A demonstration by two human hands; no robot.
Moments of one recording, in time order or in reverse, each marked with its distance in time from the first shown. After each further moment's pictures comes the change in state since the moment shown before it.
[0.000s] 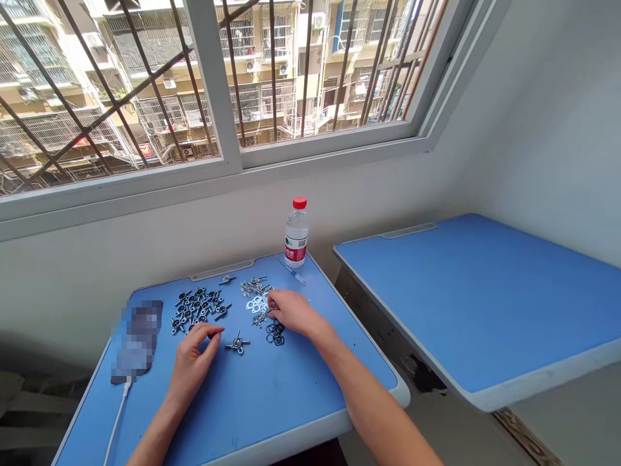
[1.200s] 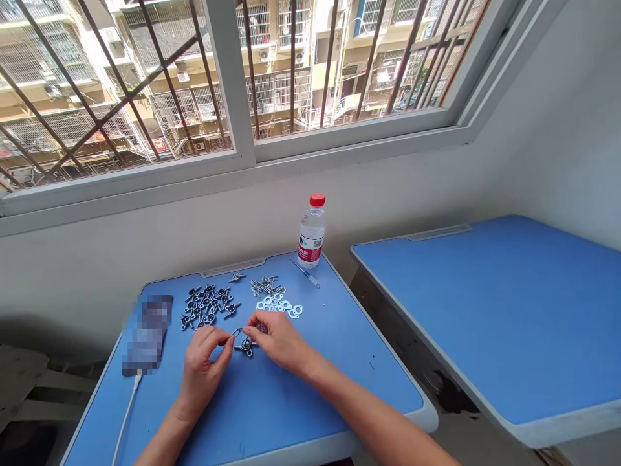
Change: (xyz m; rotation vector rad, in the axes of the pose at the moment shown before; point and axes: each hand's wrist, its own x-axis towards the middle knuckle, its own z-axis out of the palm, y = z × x) left_hand -0.004 0.015 0.004 0.193 0.098 0.280; right_hand -0.020 -0.055 0.033 0.640 0.082 -0.147
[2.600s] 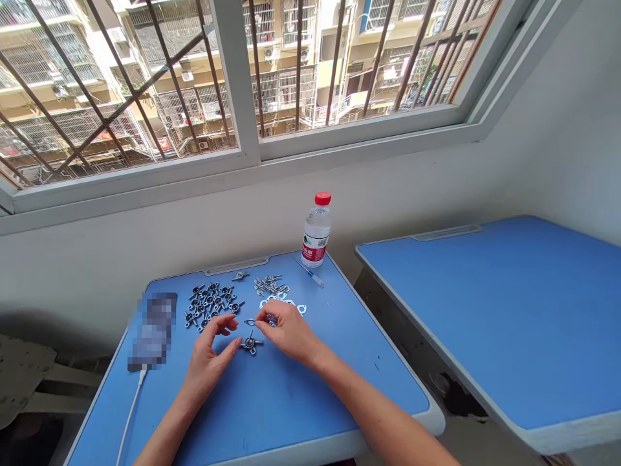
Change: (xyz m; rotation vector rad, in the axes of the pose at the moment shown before) left_hand -0.003 -0.009 0.003 -0.389 -0.121 -0.356; right_hand 0.005 0.008 -0.012 -0.147 0.092 -0.159
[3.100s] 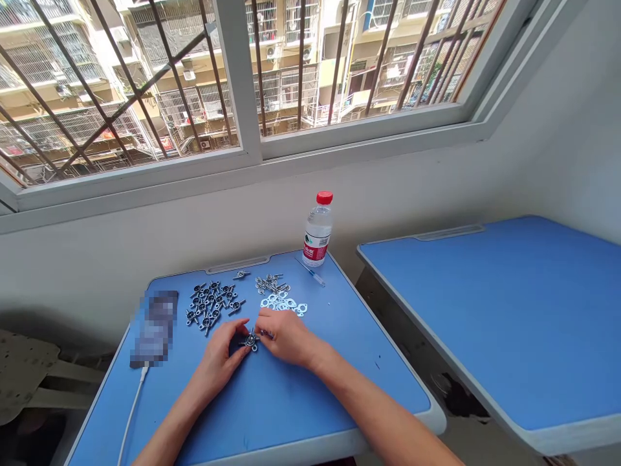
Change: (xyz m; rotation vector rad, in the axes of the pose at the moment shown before) left_hand -0.001 -0.020 0.010 0.204 -0.202 0.033; right_hand -0.003 0.020 0.007 -0.357 -0.201 -0.290
